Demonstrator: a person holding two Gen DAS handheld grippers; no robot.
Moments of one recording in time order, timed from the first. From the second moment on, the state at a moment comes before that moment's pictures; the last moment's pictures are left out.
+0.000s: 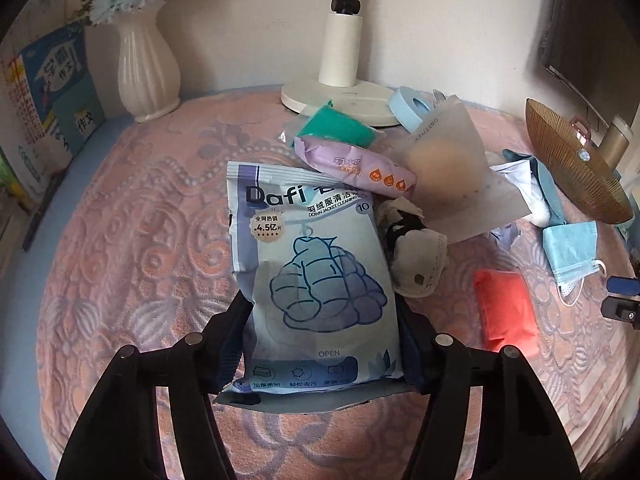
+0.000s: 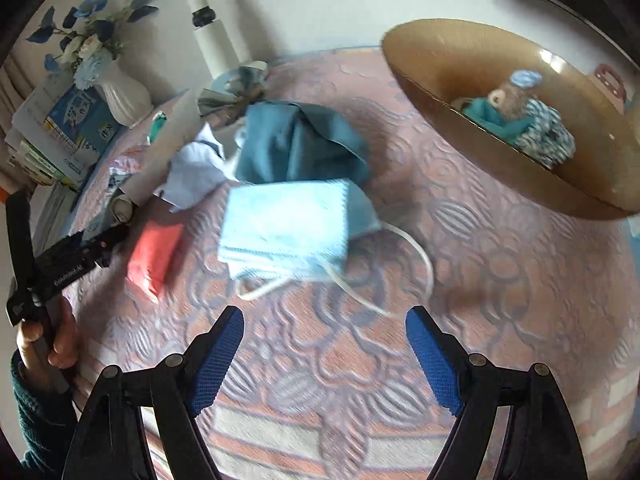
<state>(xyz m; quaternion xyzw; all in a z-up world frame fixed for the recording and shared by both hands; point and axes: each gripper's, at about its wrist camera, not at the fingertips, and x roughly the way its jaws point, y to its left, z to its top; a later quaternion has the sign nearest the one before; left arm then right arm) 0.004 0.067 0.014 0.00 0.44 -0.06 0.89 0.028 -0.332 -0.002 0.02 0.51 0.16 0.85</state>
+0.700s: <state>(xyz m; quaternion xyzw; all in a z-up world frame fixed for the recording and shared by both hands) -0.064 0.103 0.050 -0.14 0.40 -0.11 0.90 -0.030 -0.395 0.039 0.12 0.40 0.15 0.89</state>
